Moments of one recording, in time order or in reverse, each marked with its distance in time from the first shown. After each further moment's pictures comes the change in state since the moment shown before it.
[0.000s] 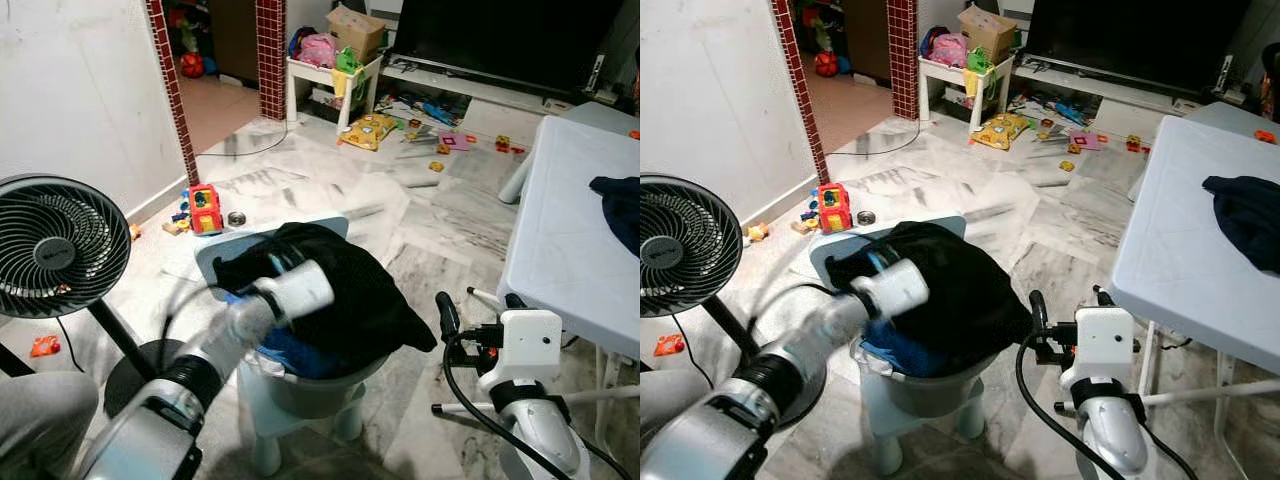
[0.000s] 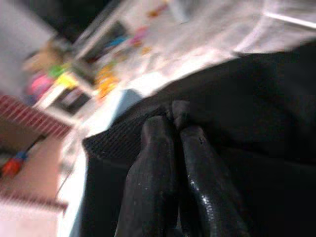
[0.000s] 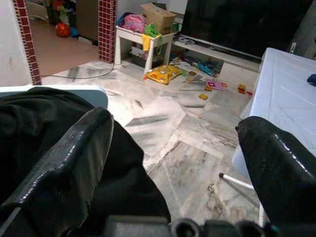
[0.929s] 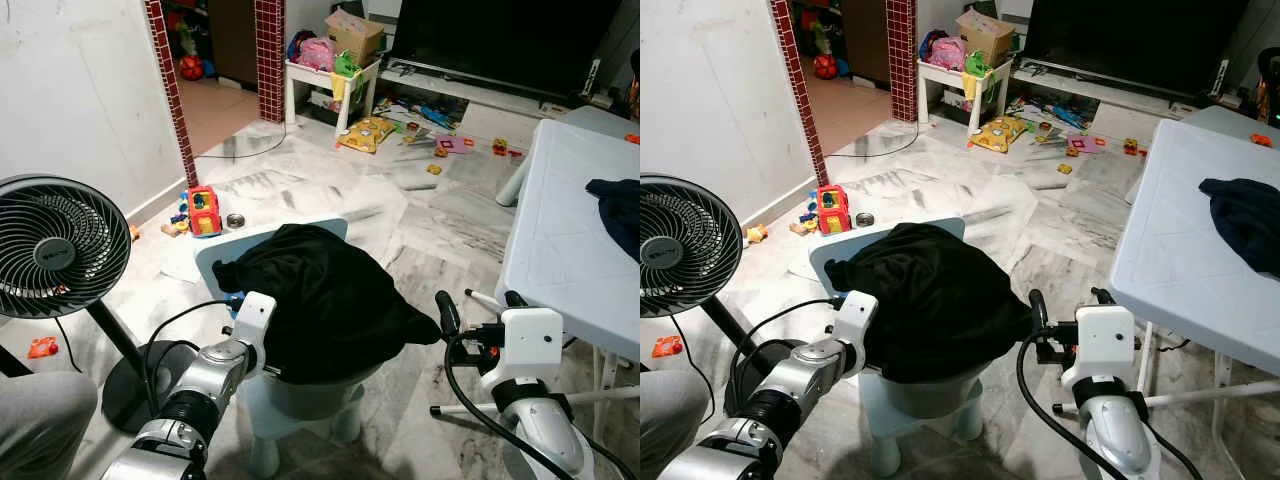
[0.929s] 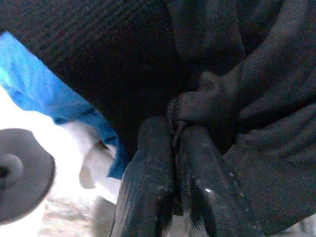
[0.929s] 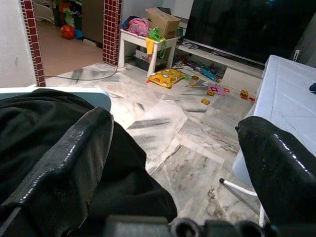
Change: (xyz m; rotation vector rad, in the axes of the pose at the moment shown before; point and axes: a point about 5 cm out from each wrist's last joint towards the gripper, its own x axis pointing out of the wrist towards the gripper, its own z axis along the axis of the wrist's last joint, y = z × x) left arm -0.027 -0.038 -0.065 -0.913 0.449 0.114; right arm 0.000 -0.001 0.002 -0.012 -0.008 0.023
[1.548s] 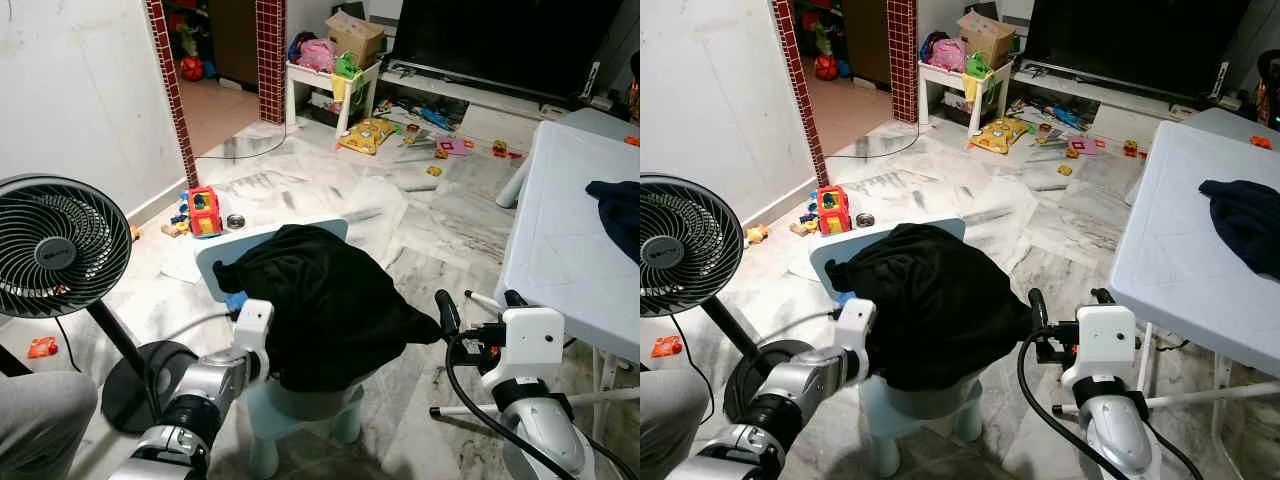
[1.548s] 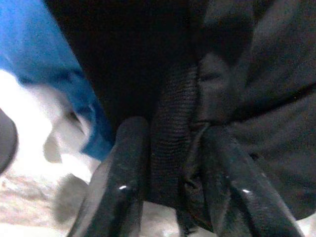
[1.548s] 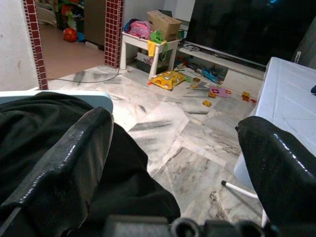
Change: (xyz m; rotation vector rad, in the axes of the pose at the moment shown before) left arm -0.001 -0.008 -0.005 -0.183 0.061 -0.066; right arm 0.000 0.000 0.001 0.007 -0.005 0.005
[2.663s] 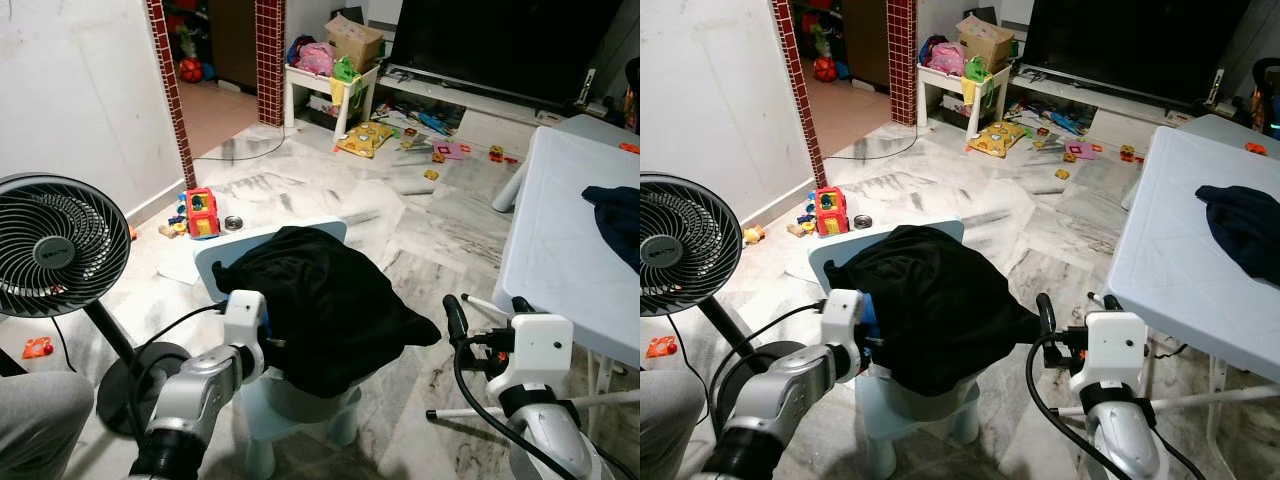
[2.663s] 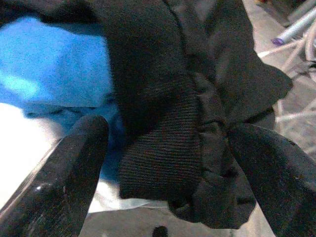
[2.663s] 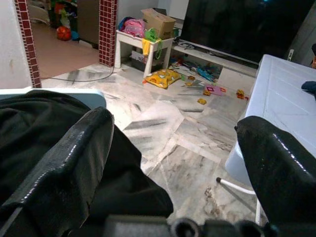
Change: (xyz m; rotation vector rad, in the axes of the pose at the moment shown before) left arm -0.027 -0.013 0.008 -0.081 -0.139 -0.098; right arm -0.004 -0.007 -0.006 0.013 0.012 -0.021
